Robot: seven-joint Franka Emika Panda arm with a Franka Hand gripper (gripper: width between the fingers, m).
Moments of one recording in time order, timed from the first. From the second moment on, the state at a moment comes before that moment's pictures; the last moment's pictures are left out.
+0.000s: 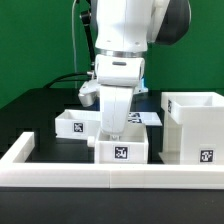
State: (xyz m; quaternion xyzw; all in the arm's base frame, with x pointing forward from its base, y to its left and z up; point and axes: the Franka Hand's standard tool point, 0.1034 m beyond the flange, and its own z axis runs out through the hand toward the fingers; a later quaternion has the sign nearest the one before) arm 0.541 -0.046 0.028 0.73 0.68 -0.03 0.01
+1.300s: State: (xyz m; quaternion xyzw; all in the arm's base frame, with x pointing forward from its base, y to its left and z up) arm 0.545 -0.014 0.018 0.71 0.70 -0.04 0.00
